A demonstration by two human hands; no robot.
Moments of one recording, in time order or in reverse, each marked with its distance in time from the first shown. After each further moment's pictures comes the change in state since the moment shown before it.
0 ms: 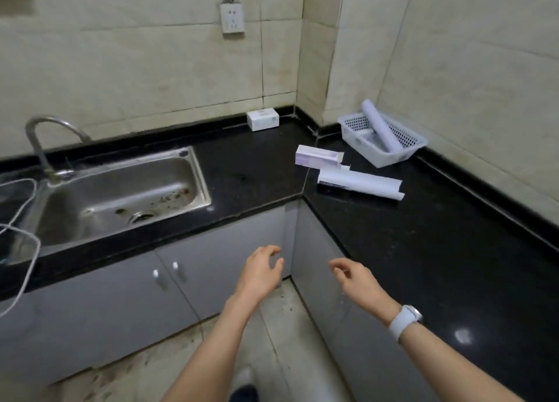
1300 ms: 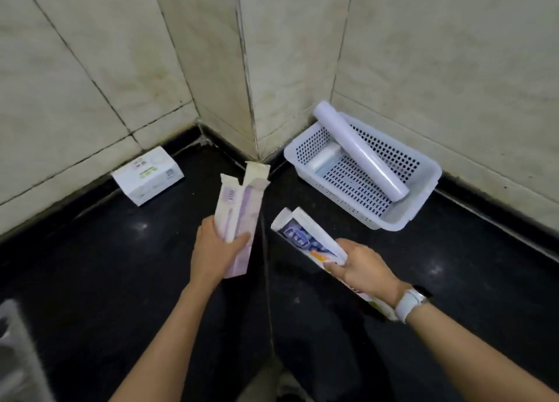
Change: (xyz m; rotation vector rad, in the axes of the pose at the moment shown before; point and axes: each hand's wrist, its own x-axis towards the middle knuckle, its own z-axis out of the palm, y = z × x) left_hand 0.563 0.047 0.022 -0.118 -0.007 -0.010; right_hand 0.449 0.063 -0.140 -0.170 0.100 0.131
